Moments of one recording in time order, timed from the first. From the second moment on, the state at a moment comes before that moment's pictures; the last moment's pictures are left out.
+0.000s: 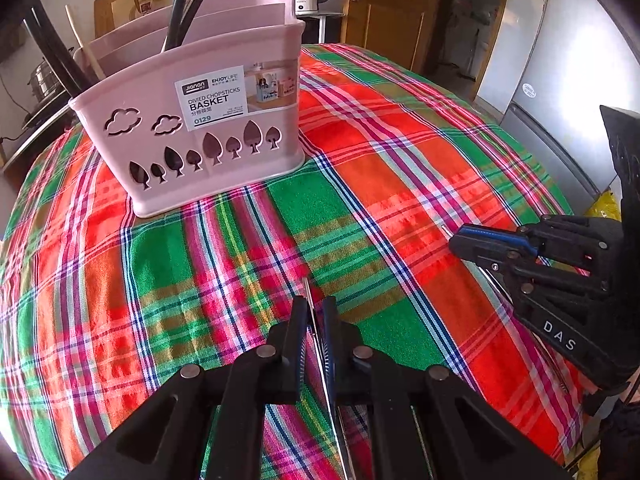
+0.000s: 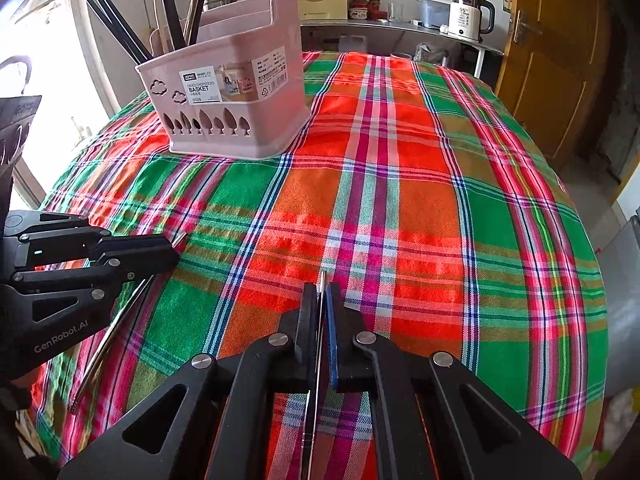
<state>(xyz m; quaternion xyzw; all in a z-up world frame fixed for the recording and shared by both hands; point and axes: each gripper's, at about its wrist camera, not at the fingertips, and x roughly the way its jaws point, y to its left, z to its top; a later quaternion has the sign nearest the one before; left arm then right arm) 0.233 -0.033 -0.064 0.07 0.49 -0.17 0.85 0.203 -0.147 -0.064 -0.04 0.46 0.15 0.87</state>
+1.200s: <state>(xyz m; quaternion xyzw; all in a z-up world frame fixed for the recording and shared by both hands) 0.188 0.027 0.086 0.02 0.34 -0.19 0.92 0.152 -0.152 0.076 0.00 0.29 0.18 0.94</state>
